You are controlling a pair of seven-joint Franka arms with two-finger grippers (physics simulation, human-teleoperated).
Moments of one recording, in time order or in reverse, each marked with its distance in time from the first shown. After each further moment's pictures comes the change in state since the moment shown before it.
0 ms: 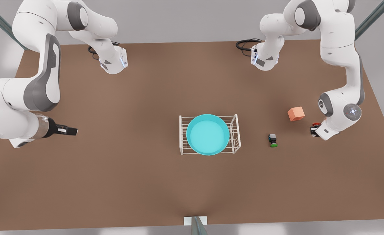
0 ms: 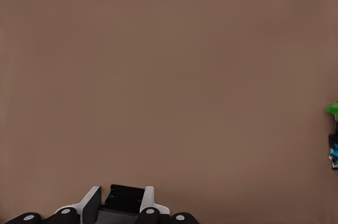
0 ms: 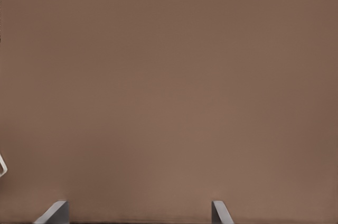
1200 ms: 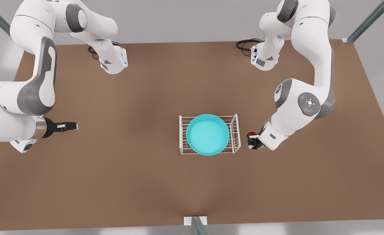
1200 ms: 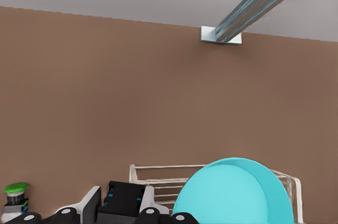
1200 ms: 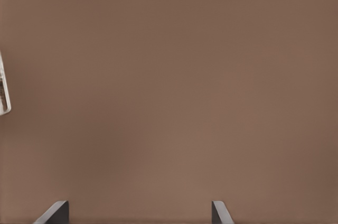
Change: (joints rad) left arm -0.168 0.079 -0.463 0.728 -0.116 -0.489 -0.750; right arm -0.030 0.018 0.000 0.001 0.044 -0.030 -0.319
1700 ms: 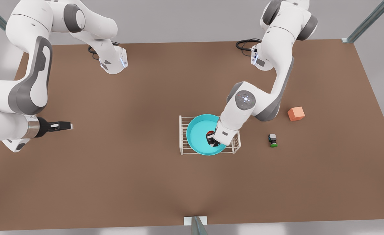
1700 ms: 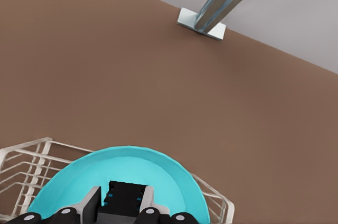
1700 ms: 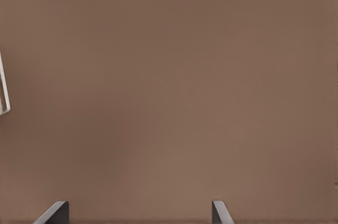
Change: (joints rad) left arm -0.227 0.108 0.000 -0.035 0.108 0.201 -0.506; right arm -0.033 -0.004 -0.003 0.005 0.006 -0.003 -0.031
